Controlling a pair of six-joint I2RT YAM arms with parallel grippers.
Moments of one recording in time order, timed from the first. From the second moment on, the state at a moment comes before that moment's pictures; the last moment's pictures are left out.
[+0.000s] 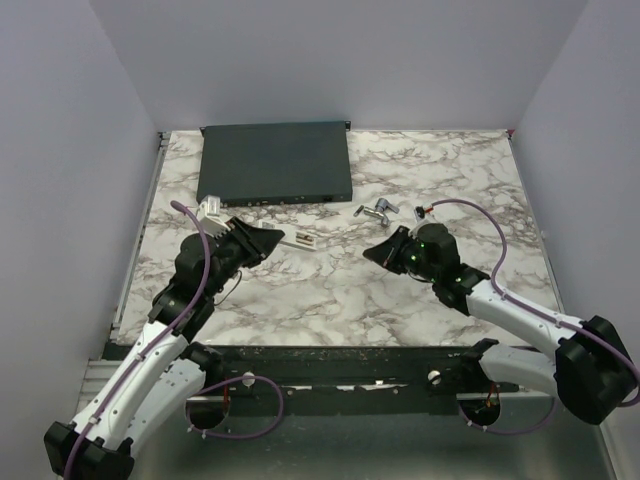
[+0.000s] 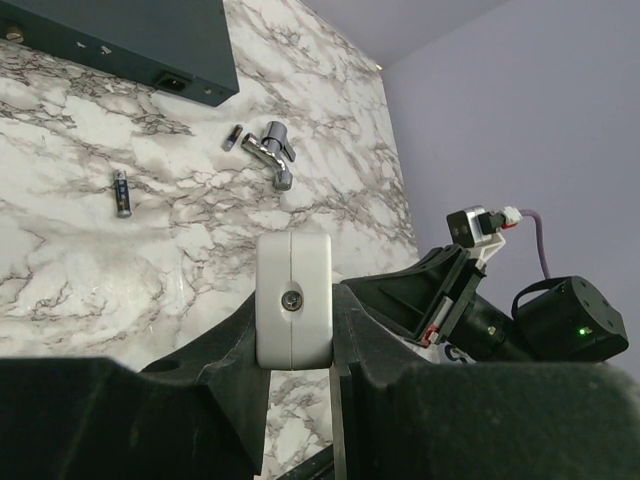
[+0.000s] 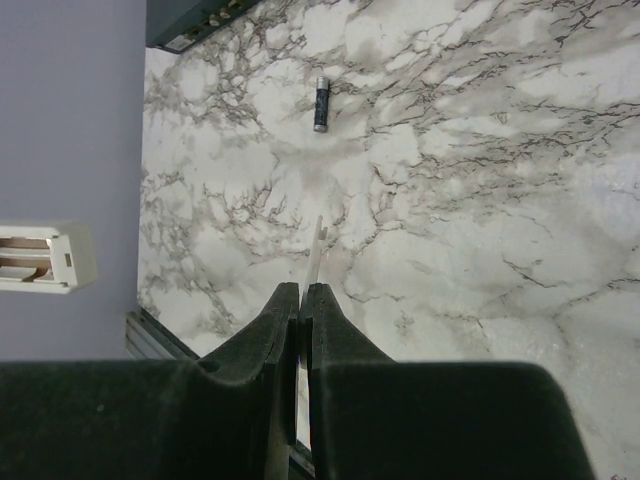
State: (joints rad) left arm -0.45 0.64 0.58 -0.10 0.09 -0.93; right arm 0.59 1.12 0.52 0.17 -0.10 0.90
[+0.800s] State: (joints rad) left arm -0.45 0.66 0.60 -0.10 0.12 -0.93; right arm 0.59 1.17 0.52 0.17 -0.09 0.90
